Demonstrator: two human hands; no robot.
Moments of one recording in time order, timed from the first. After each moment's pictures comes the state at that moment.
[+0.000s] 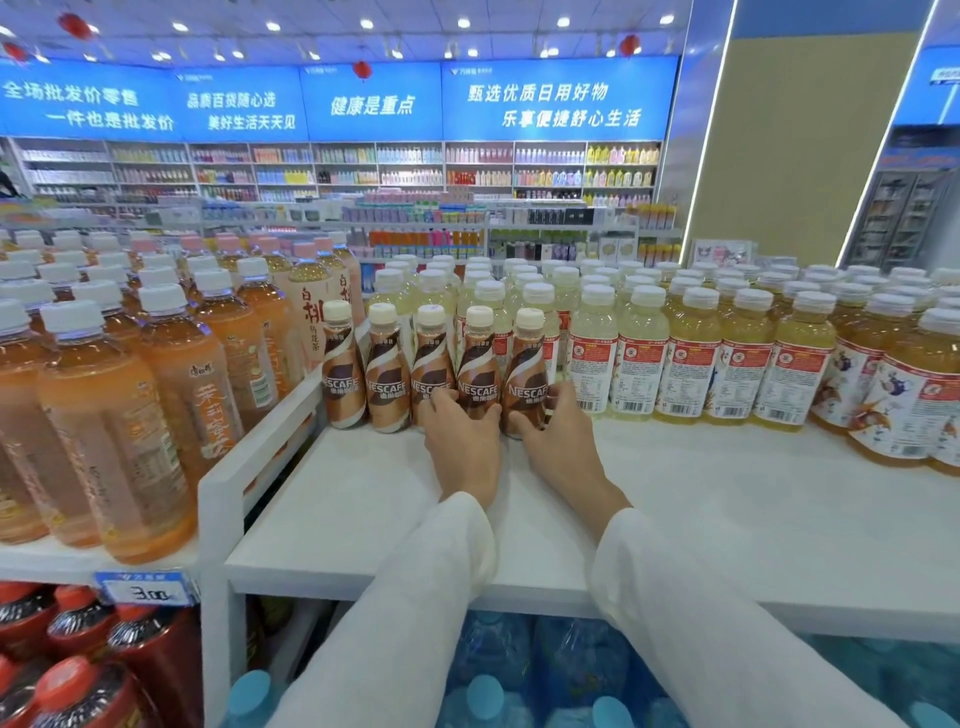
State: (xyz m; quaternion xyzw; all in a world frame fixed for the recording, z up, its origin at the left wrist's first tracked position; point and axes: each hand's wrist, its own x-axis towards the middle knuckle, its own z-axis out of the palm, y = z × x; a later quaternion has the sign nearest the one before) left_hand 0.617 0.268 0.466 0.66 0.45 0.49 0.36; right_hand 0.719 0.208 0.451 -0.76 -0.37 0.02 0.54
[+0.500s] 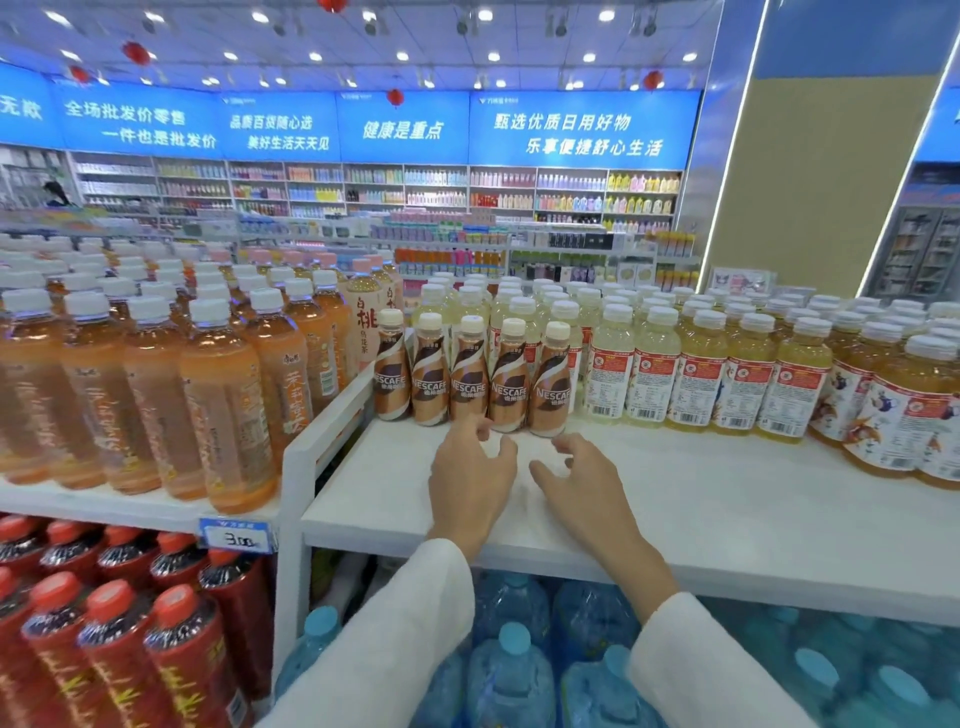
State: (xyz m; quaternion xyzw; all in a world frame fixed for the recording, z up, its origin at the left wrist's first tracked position) left_hand 0.529 0.223 0.464 0.74 0.42 0.44 0.31; right_hand 0.632 0.130 0.460 -0.80 -0.40 0.03 0.45
